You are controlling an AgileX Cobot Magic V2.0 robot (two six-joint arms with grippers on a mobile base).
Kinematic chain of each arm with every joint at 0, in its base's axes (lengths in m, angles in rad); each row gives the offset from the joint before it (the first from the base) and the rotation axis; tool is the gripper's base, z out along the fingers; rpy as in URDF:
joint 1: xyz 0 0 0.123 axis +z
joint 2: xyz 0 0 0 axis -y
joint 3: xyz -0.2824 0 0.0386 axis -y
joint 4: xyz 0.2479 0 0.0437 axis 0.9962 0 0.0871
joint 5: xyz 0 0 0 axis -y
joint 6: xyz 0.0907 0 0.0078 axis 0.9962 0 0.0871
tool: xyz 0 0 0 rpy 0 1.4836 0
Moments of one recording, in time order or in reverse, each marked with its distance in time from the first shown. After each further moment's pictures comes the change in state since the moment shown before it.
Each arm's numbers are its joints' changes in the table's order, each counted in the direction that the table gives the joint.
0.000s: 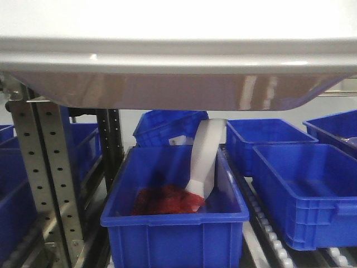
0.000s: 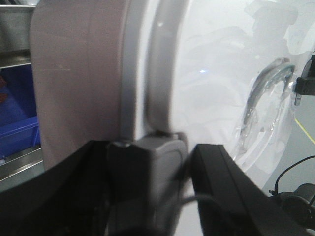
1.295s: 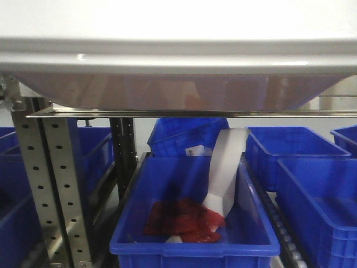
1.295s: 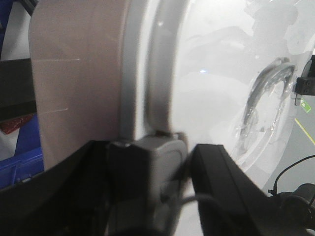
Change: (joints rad) left arm 0.000 0.000 0.000 0.000 0.000 0.000; right arm 0.000 0.000 0.000 0.000 0.000 0.000
